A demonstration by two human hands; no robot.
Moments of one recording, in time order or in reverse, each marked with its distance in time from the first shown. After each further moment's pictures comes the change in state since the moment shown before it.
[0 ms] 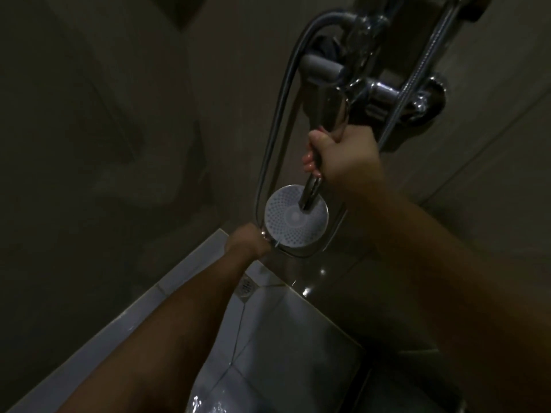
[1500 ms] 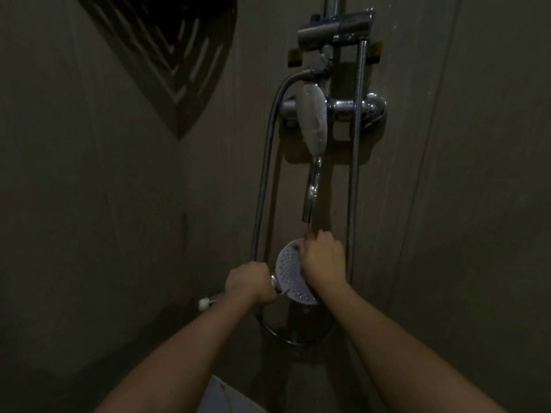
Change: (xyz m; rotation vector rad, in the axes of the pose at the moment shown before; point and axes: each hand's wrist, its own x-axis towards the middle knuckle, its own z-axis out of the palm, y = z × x) left_hand 0.040 -0.027 0.024 0.517 0.432 0.453; right_hand 0.034 0.228 0.062 -1.112 0.452 -0.460
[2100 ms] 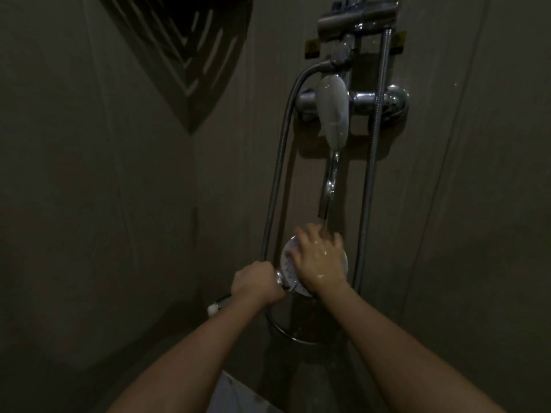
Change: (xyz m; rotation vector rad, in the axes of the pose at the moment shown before) left_hand -0.004 -0.010 0.010 -0.113 0.085 -0.041; right_hand 0.001 -0.017 0.023 -0.042 0.176 -0.078
